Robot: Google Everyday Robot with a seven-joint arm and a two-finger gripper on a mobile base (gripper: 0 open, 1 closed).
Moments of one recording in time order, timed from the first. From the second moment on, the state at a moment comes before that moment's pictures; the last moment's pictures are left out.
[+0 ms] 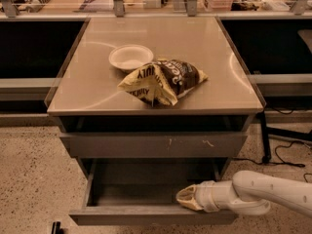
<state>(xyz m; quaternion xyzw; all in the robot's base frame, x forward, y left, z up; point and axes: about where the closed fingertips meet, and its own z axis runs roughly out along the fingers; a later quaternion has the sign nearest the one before) 0.441 -0.099 0.432 -0.50 0.75 0.29 0.32</state>
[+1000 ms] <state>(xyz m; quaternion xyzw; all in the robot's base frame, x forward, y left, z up) 0.386 -0.076 0.457 -0.48 0.74 0.30 0.37</state>
